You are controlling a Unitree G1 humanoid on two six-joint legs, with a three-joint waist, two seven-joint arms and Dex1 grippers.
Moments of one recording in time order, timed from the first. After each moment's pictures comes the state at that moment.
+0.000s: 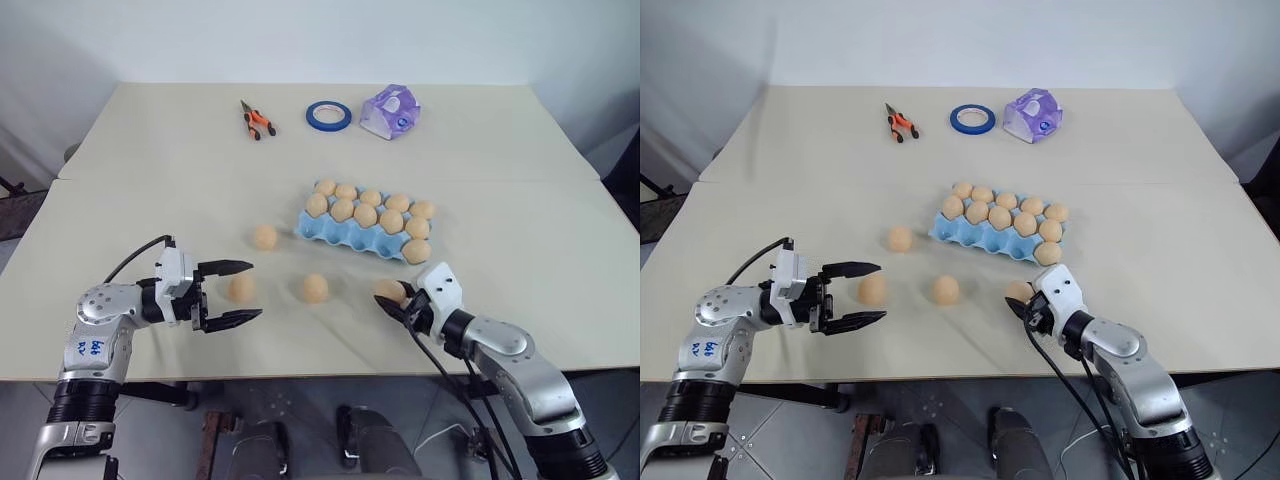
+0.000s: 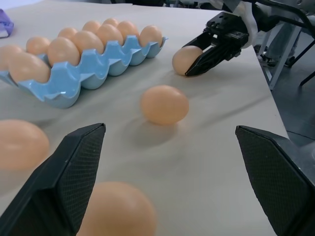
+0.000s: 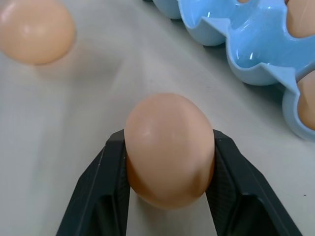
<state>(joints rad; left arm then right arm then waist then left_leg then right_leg) -0.29 0.63 0.12 0.17 -0.45 0.01 -1.27 -0.11 -0.49 0.07 -0.34 0.28 0.50 0.55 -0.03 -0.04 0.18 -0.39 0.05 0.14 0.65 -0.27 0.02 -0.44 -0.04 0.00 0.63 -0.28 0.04</state>
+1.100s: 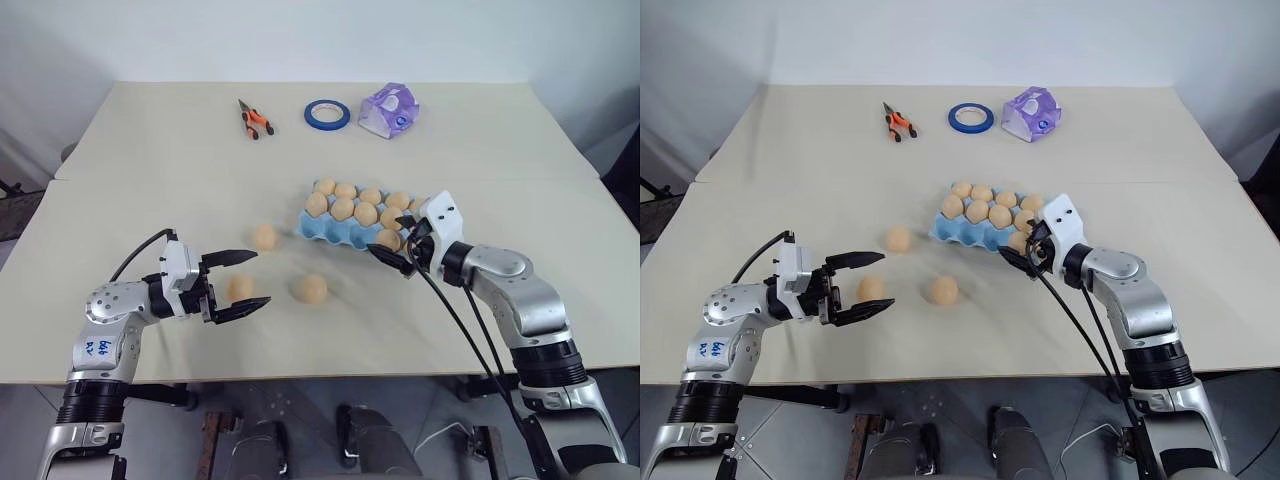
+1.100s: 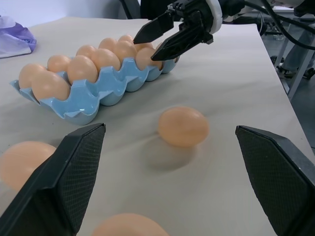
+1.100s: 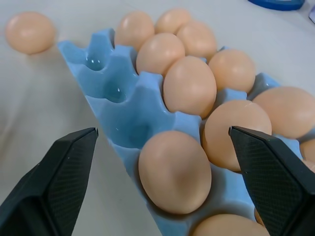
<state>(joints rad) -0.30 0.59 0.12 0.13 -0.46 0.01 -1.18 -0.53 -0.50 0.06 -0.05 0.29 0.57 0.66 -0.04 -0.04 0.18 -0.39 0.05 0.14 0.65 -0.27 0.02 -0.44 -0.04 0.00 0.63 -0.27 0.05</state>
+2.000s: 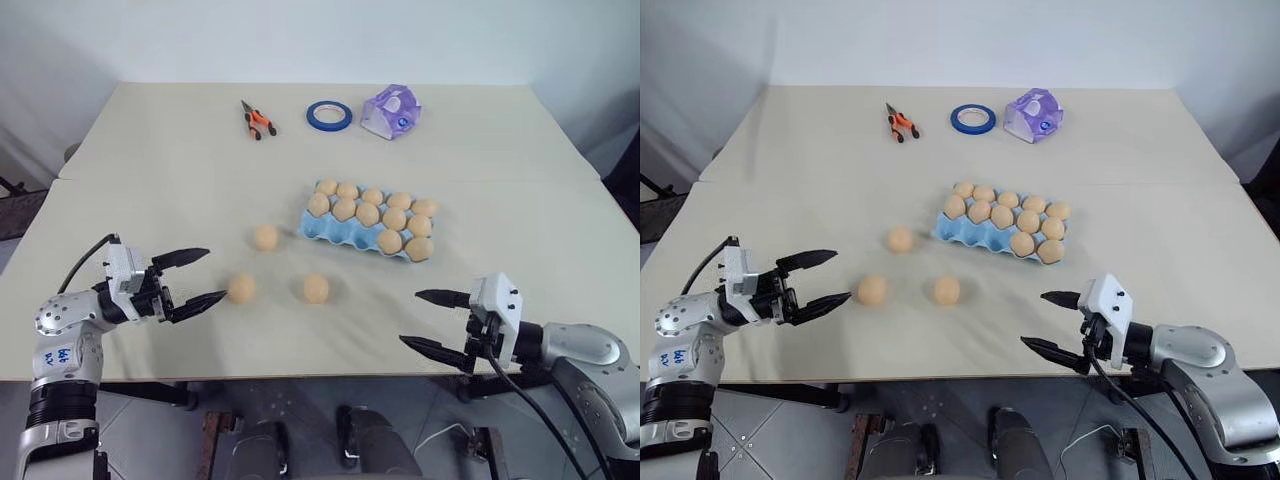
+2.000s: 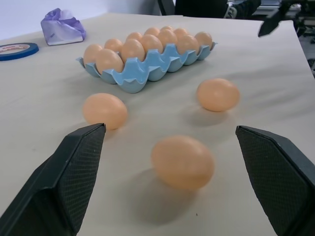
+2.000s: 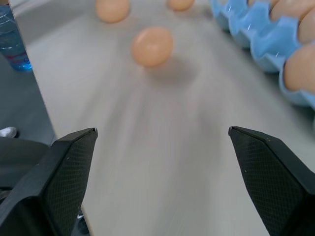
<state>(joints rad) -0.30 0.66 0.28 0.38 -0.49 -0.11 -1.32 0.02 -0.74 -0.16 -0.48 0.51 0.48 0.95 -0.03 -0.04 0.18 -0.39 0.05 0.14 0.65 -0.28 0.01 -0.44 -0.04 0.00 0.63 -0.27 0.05</state>
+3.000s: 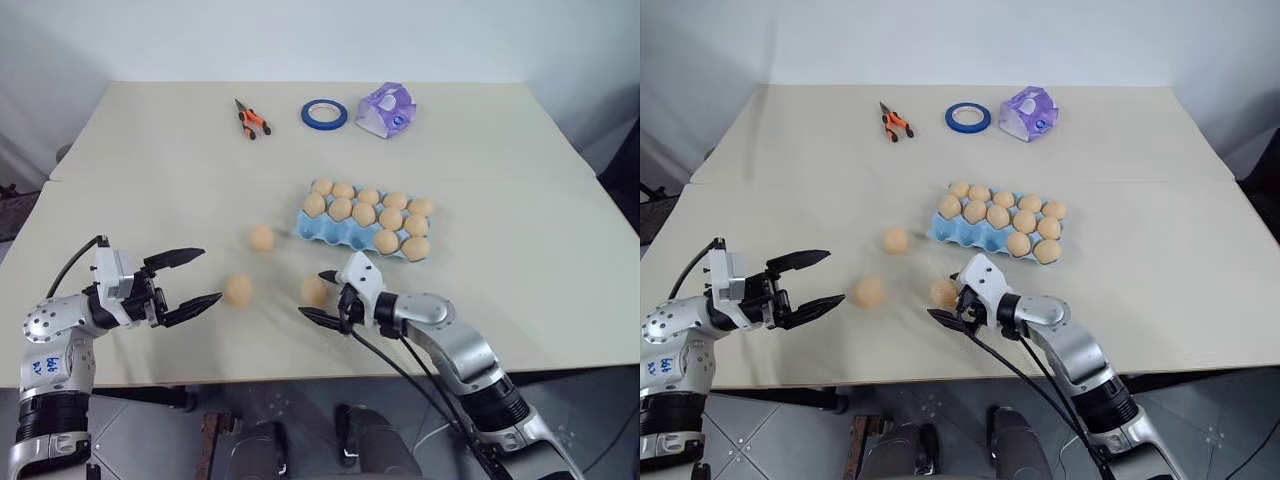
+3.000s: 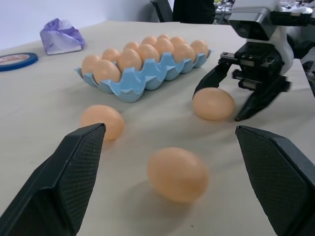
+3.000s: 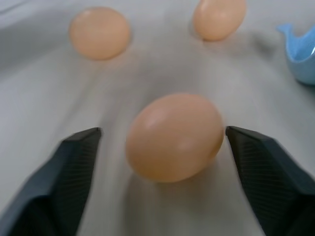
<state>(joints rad) -0.23 0.66 0.31 0.25 -0.52 -0.08 -1.28 -0.39 -0.30 0.35 -0.12 0.20 0.47 0.68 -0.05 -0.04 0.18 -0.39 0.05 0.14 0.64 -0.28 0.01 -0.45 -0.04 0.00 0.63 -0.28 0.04</state>
